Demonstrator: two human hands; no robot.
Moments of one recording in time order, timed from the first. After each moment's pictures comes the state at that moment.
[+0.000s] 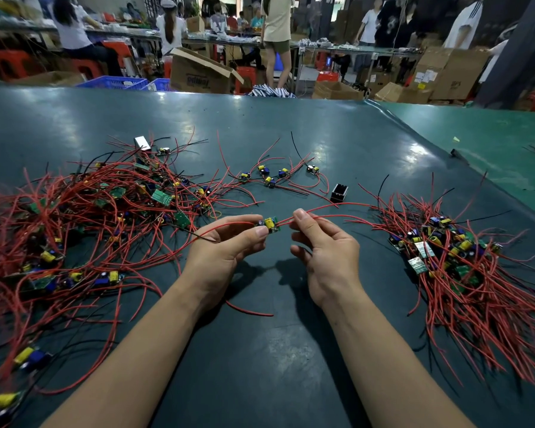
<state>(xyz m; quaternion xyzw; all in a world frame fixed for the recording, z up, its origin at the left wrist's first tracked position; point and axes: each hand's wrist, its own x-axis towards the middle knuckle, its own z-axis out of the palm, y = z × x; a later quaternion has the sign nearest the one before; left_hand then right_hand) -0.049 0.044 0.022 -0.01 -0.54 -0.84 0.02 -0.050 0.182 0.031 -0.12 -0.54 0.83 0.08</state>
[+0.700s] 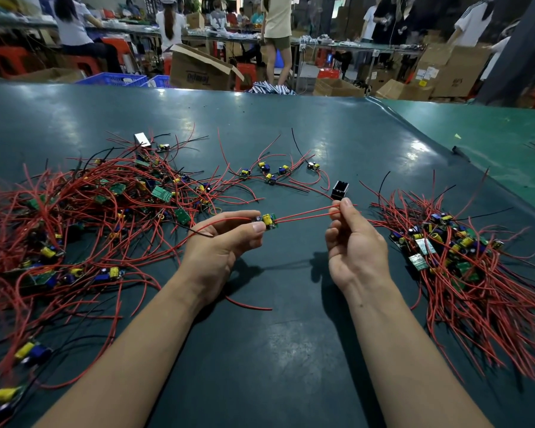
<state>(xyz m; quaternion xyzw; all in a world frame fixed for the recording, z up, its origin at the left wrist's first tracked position) -0.049 0.038 0.026 -0.01 -0.52 -0.86 0.01 -0.066 0.215 0.036 -0.19 -0.38 0.90 0.12</state>
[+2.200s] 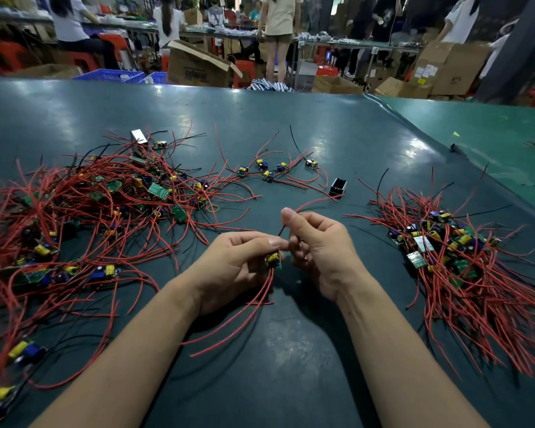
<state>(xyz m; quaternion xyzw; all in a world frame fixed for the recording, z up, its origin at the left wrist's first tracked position) -0.039 0.045 0.026 -0.04 -0.56 -0.80 -0.20 -0.056 0.198 0.028 -0.01 -0.58 0.81 -0.06</state>
